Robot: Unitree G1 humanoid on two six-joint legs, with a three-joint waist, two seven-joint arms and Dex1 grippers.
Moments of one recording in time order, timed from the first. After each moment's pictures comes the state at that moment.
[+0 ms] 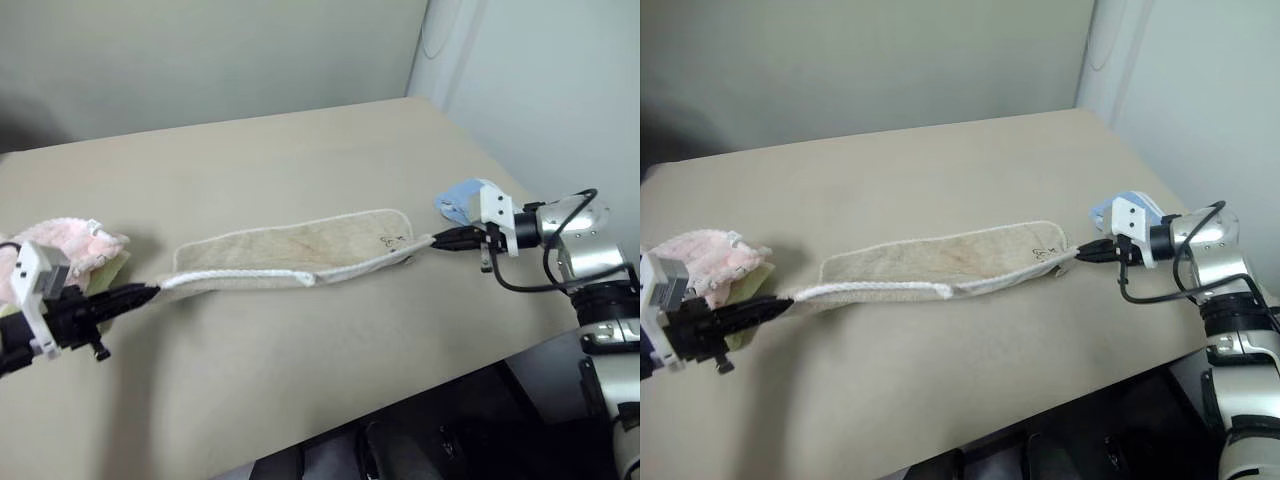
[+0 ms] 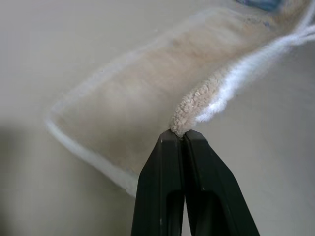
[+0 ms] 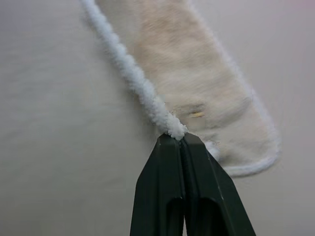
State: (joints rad) left arm 0.02 0.97 0.61 -0.06 -0.61 0.56 -1.06; right arm -0.91 -0.69 0.13 0.65 0.04 -0.11 1.35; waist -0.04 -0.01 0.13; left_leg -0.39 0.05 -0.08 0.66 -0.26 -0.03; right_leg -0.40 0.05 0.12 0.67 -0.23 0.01
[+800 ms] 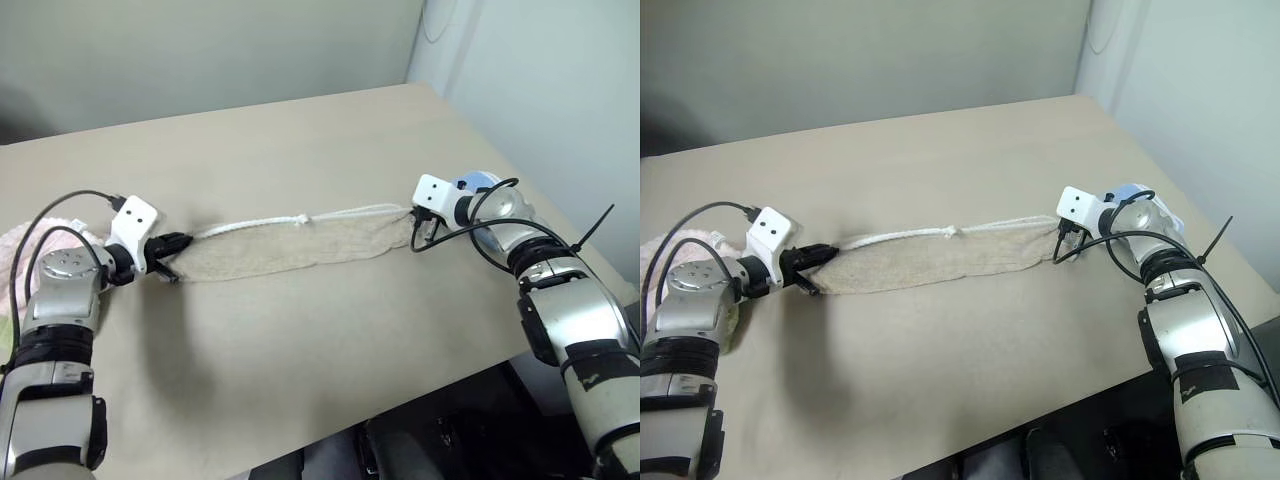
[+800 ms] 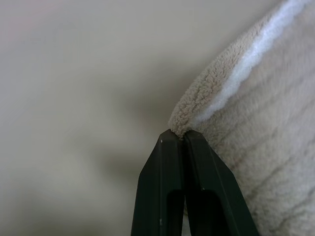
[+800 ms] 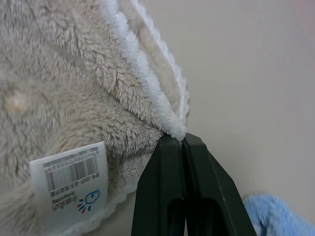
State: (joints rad) left arm -0.60 0.84 0.10 0.70 -0.14 0.12 -0.90; right arm -1.22 -0.48 0.28 1.31 -0.34 -0.31 0.77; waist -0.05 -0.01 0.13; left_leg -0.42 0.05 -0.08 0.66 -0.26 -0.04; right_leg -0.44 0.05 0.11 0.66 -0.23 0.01
